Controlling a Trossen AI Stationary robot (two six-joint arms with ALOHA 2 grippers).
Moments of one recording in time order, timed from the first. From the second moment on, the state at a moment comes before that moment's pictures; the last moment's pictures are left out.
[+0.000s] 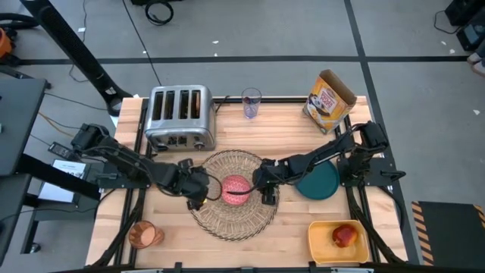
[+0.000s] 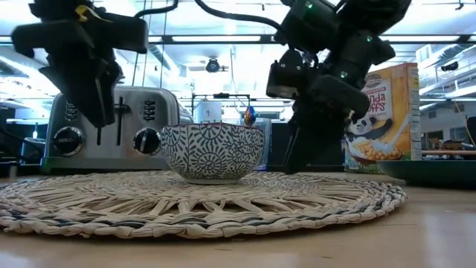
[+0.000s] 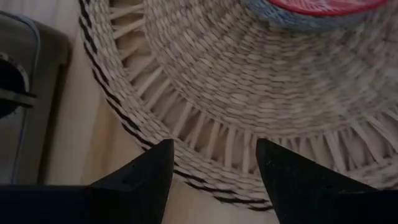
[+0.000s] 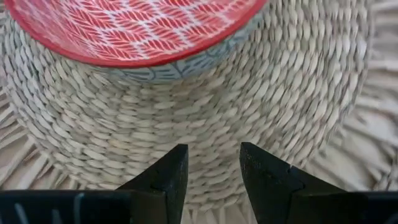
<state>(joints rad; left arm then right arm) -0.41 1.46 0.94 -0.81 -0.34 -0.63 0.17 1.80 0.95 -0.15 0.05 0.22</state>
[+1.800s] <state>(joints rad) -0.28 1.46 1.25 -0.59 -0.39 -0.41 -0.67 1.07 1.17 -0.84 0.61 0.23</state>
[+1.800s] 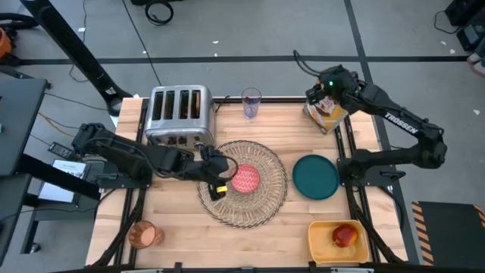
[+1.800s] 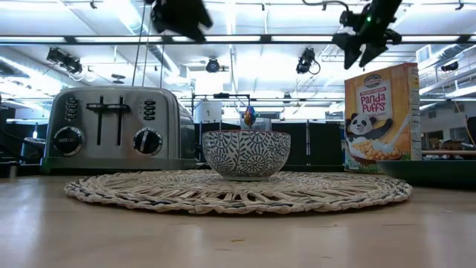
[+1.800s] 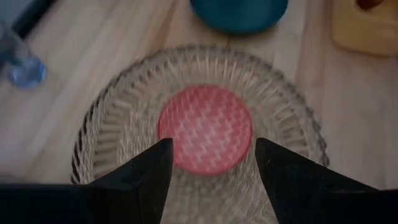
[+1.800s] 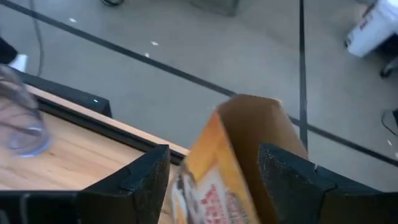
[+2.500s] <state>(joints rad) -0.22 1.46 1.56 -0.60 -0.33 -0.14 -0.83 1.15 1.17 -0.90 0.33 0.18</state>
